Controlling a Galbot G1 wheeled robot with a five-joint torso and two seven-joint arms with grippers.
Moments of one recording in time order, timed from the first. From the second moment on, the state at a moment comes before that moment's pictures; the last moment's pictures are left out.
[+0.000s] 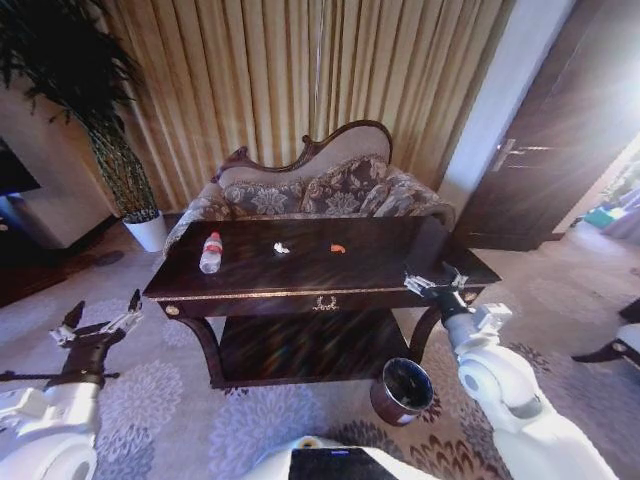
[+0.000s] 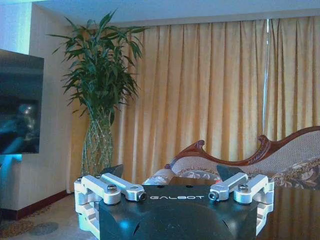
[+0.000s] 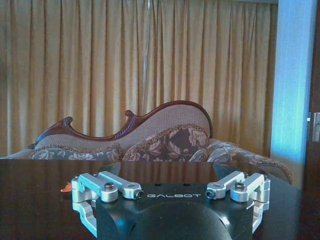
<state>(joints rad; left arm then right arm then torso) 1.91 -1.25 -1.11 -2.43 -0.65 0.06 -0.14 -1.47 1.01 0.66 2.27 0.56 -0.28 0.27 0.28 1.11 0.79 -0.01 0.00</state>
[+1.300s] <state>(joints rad) 1.92 -1.35 -1.14 -2.44 -0.60 0.05 -0.19 -0.72 0.78 0.03 1.95 0.97 -0.63 0.25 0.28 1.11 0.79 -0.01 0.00</state>
